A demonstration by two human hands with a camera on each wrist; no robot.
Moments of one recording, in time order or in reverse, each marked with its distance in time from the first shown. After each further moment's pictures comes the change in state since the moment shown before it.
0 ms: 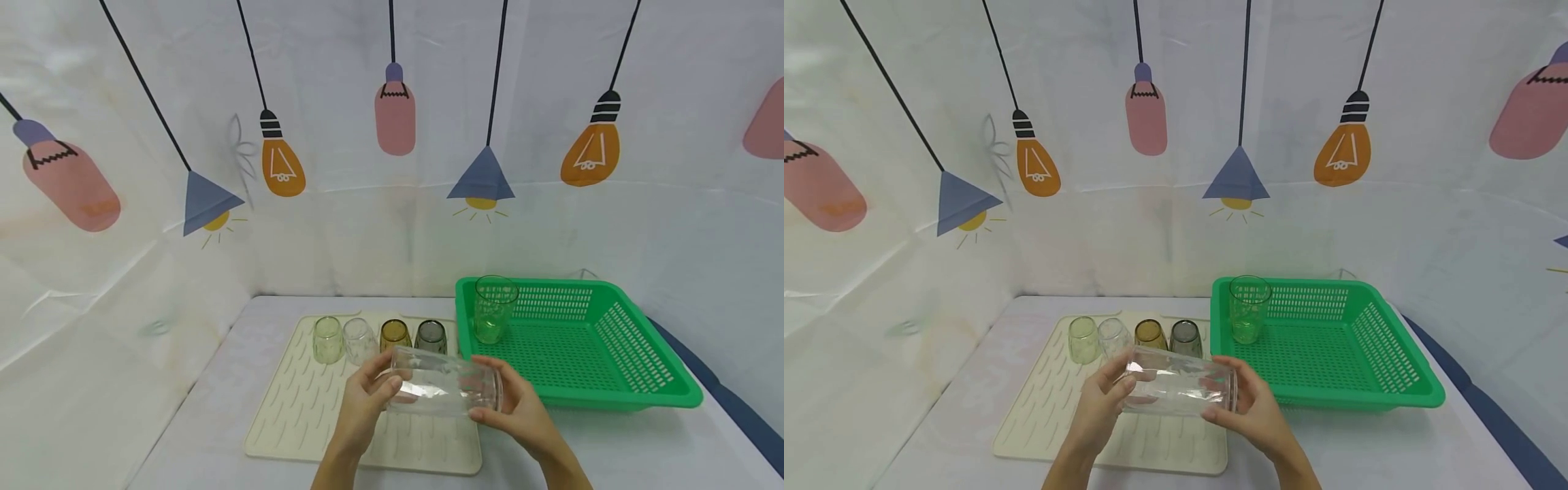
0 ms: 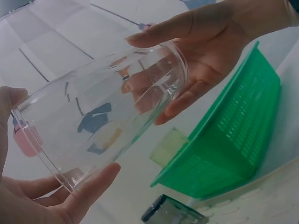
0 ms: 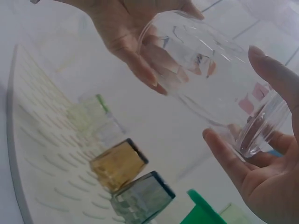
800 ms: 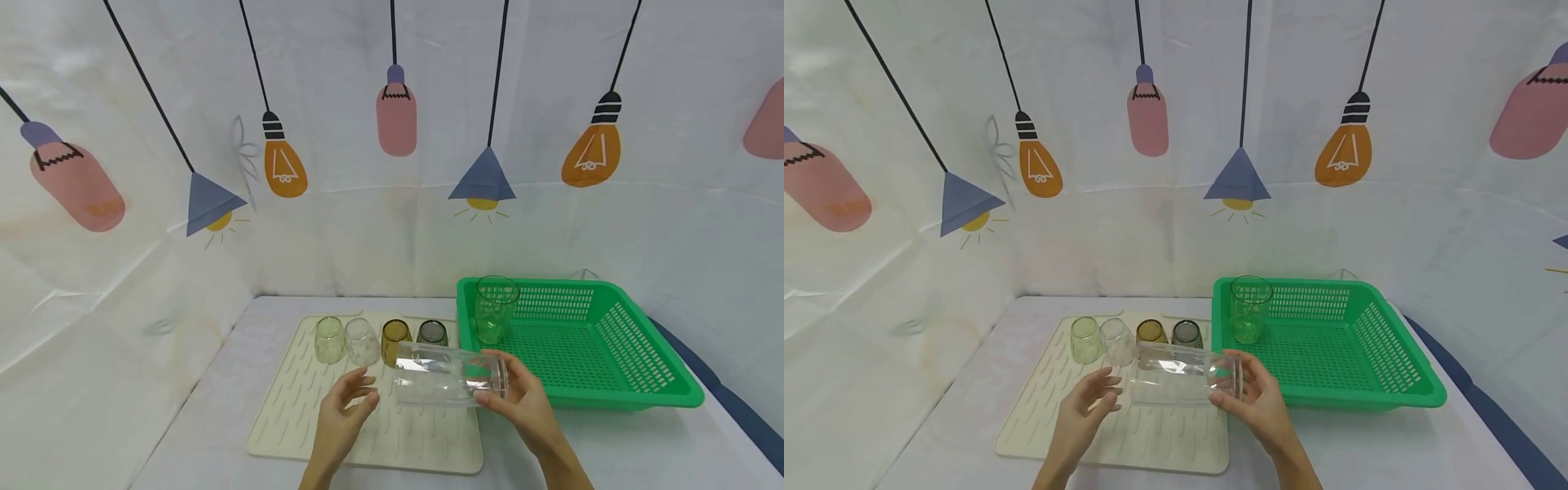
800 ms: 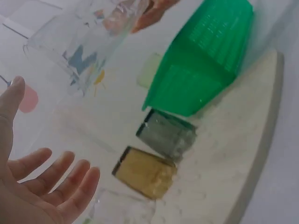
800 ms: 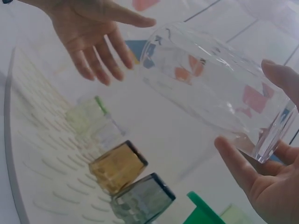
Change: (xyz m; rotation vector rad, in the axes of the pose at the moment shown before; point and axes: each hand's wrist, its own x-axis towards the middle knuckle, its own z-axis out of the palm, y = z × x) left_hand -0.023 -0.019 -0.036 0.422 0.231 0.125; right_hand 0.002 -0.008 0.006 -0.040 0.243 0.106
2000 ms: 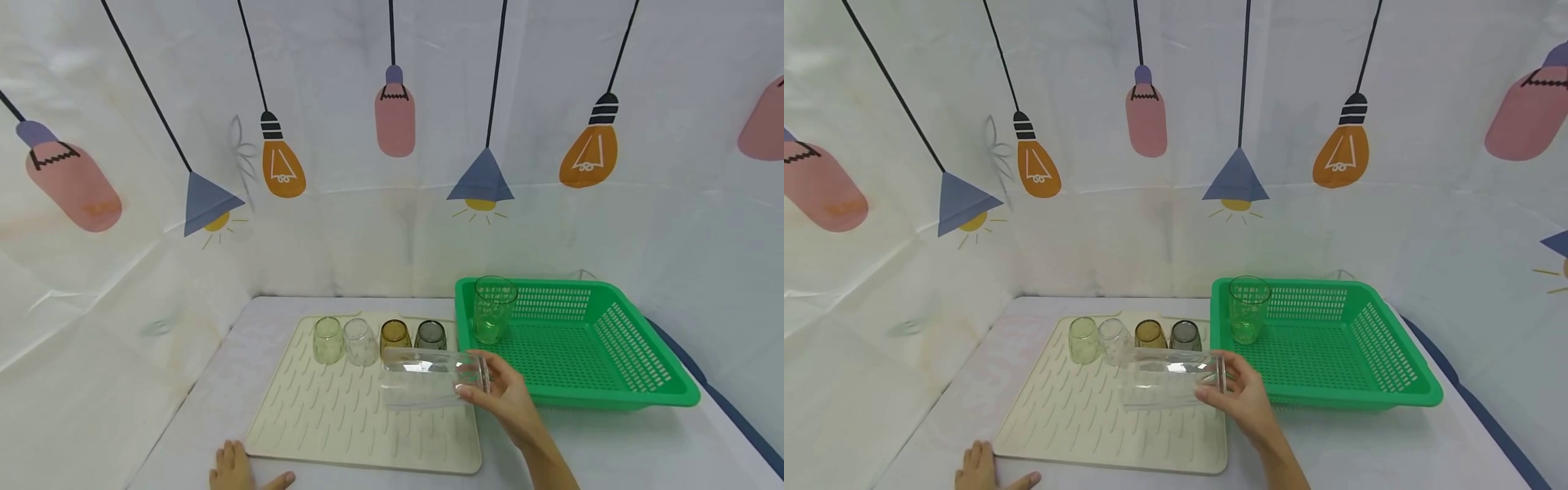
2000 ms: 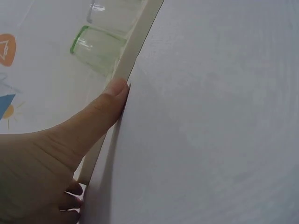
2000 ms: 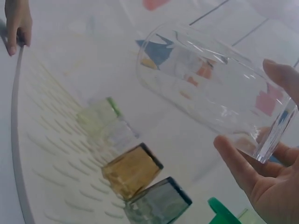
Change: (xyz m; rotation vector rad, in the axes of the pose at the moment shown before) left_hand -0.052 -0.083 -0.149 1.141 -0.039 -0.574; right_hand 0.011 0.008 0.013 -0.083 0.056 0.121
